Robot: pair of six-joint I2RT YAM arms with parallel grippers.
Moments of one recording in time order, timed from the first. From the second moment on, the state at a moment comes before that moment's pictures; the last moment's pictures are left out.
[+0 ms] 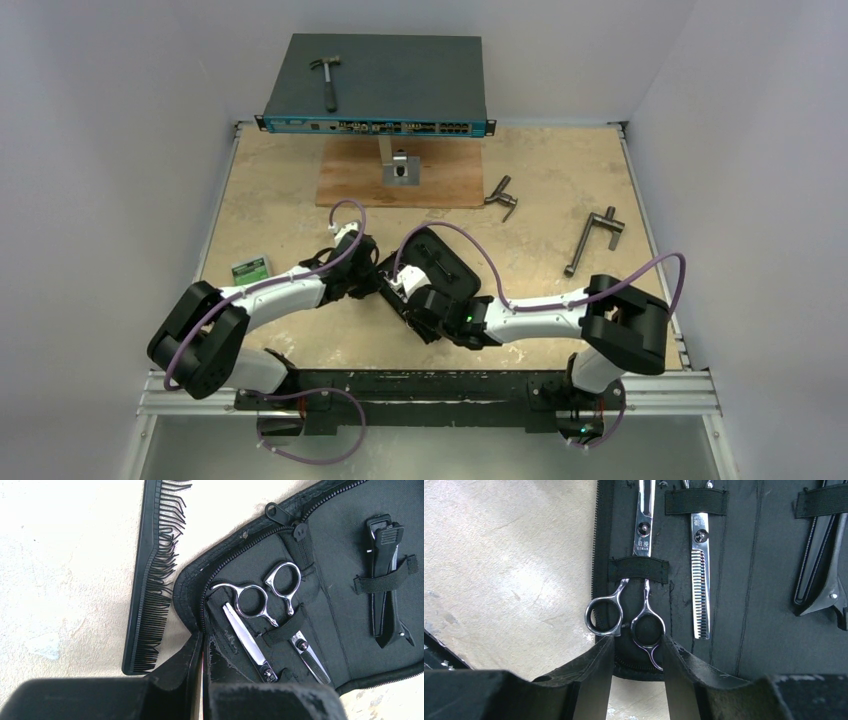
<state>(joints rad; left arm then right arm) -0.61 1.38 0.61 -0.19 -0.14 -0.85 1.23 1.58 0.77 -0.09 0.33 0.32</state>
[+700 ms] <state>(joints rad) -0.61 1.37 0.59 -0.17 -0.14 -0.85 1.23 1.54 0.78 -0.08 0.36 0.33</state>
